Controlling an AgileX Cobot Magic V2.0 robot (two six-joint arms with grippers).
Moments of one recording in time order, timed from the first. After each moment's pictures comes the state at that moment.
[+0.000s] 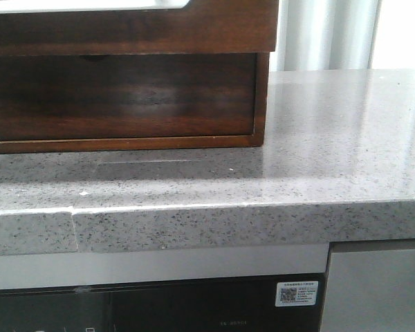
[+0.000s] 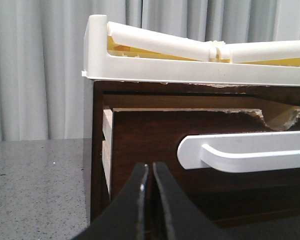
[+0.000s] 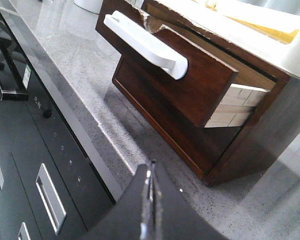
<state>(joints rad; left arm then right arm) -0.26 0.00 -0.12 0.52 -0.02 -0.59 0.76 0.03 -0.28 0.20 0.39 -0.65</state>
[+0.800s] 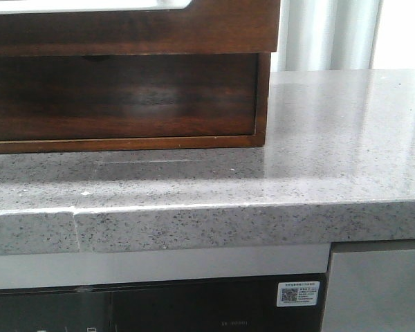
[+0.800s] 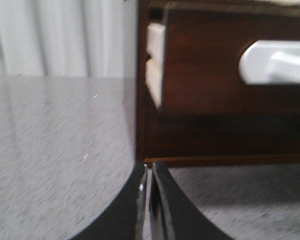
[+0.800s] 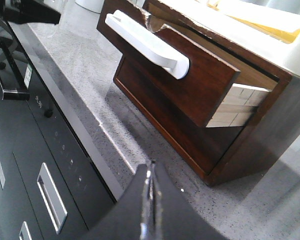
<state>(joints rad) -0.11 0.00 -0.03 -0.06 0.12 -0.01 0.76 0.03 -0.28 0.20 0.40 -0.65</state>
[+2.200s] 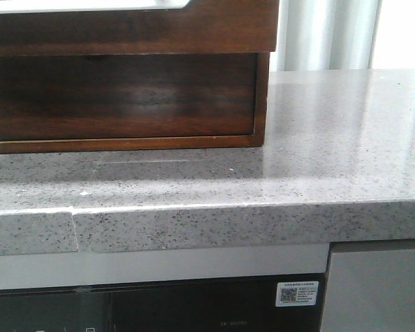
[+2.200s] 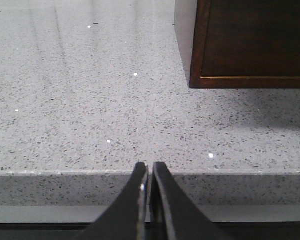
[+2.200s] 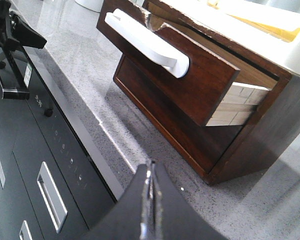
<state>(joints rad) 0.03 0.00 -0.01 -0.01 0.32 -0.01 0.76 0.03 -0.28 0.20 0.40 -0.65</state>
